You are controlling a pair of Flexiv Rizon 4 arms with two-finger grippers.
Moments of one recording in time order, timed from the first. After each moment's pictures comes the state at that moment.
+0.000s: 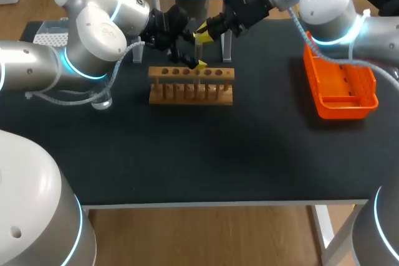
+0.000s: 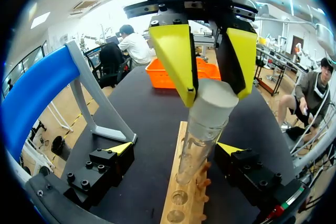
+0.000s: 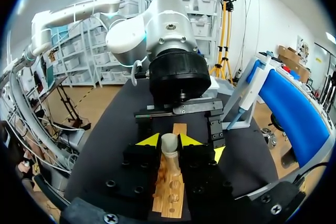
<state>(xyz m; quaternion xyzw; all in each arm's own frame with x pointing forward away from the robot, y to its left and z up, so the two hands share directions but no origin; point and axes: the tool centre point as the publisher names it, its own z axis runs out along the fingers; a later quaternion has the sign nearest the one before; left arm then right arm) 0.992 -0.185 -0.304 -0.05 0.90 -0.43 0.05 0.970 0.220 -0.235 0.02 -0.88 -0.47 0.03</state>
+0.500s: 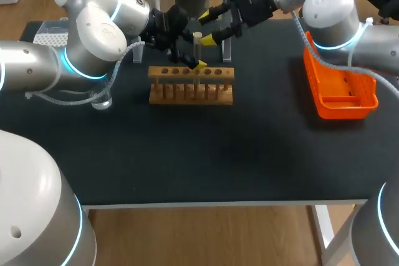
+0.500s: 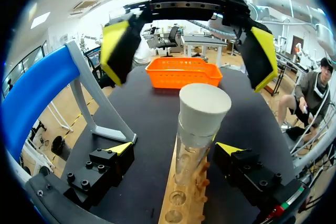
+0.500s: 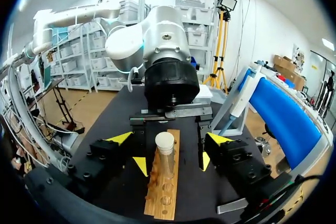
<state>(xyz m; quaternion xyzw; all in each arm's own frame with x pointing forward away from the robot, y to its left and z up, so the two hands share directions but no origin) 0.992 -0.185 -0.304 -0.05 0.90 -0.43 0.05 0.981 0.214 -0.225 0.03 -0.86 -0.52 0.00</state>
